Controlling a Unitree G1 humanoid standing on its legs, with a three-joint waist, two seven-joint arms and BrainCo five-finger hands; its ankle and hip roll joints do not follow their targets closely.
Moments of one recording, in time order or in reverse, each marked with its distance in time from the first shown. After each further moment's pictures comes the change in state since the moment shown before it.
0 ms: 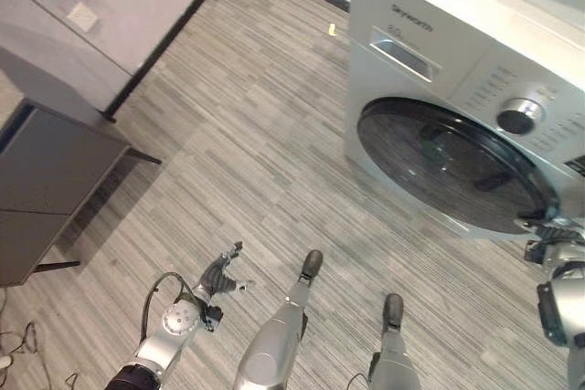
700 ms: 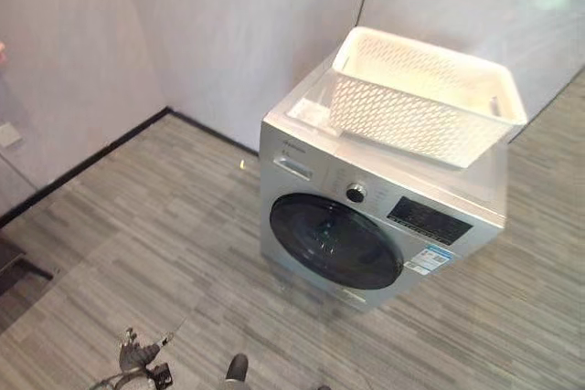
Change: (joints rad) left arm 0.161 -0.140 0.390 0.591 -0.188 -0.094 0.165; right arm 0.816 0.541 -0.152 0.039 -0.136 -0.076 0.050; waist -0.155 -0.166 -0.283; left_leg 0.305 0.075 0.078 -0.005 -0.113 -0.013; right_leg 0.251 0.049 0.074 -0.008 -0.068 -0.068
